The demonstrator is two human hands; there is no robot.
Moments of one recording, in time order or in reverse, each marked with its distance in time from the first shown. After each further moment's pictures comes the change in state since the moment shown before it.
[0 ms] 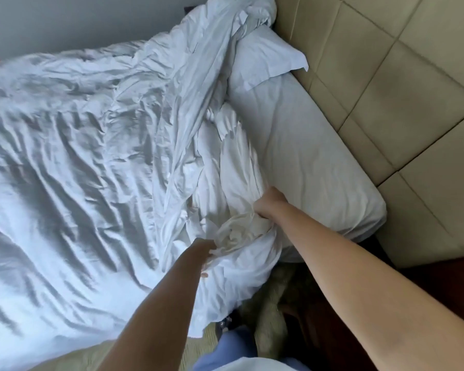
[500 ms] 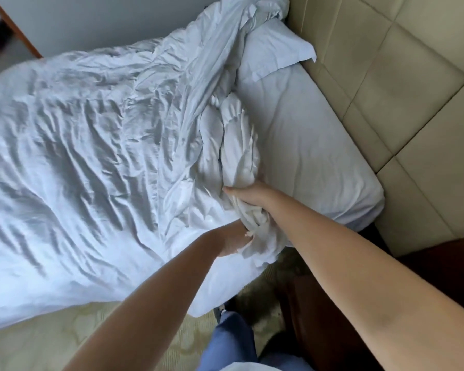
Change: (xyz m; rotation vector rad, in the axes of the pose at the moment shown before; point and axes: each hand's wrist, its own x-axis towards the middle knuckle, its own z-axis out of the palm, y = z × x) left_hand -0.118 -0.033 0.115 0.377 -0.458 0.530; right_hand -0.067 0.060 -0.012 0.127 -0.251 -0.157
